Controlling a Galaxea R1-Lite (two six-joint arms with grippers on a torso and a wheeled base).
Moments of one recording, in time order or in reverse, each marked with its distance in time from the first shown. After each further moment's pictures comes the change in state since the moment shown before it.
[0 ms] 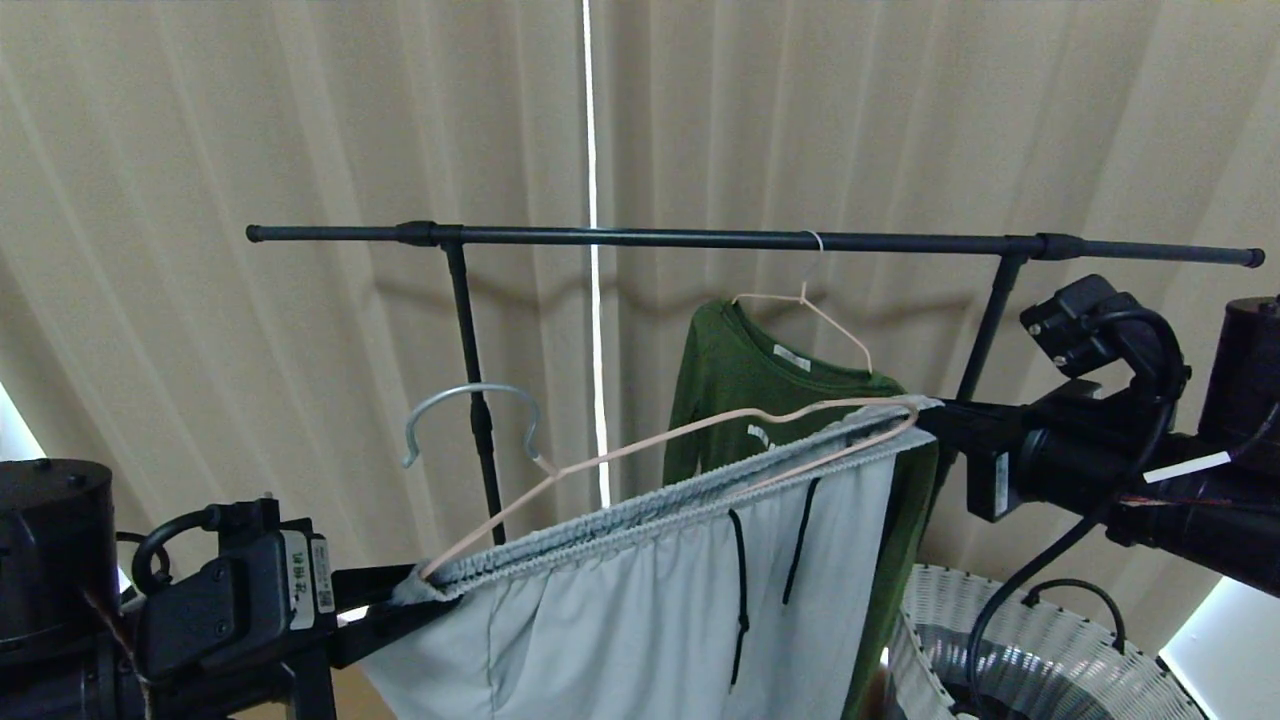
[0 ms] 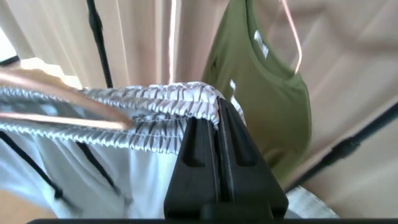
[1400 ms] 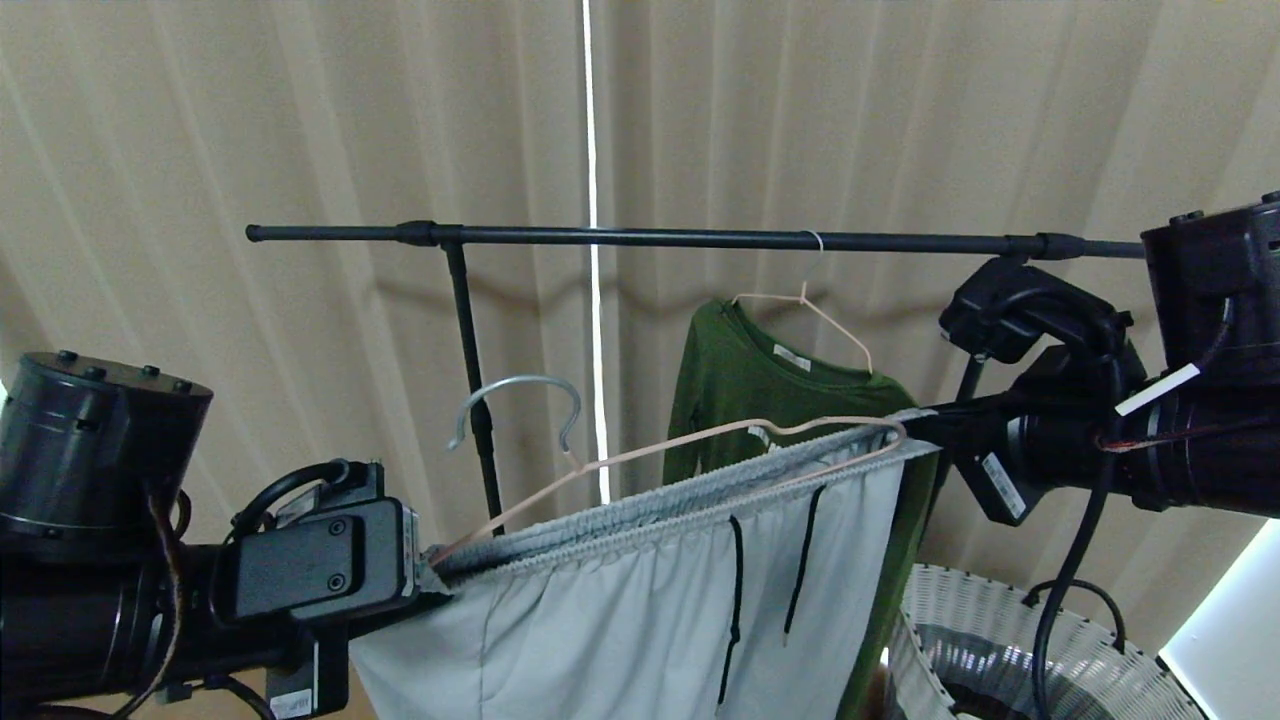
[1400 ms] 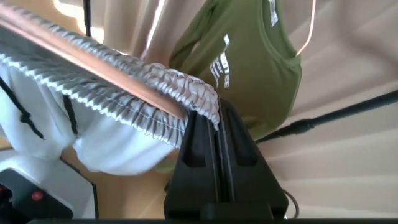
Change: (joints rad) left arm -0.140 0.004 -0.385 0.665 0.302 0.171; right arm 0.094 0.025 -0.368 0.641 -0.145 -0.219
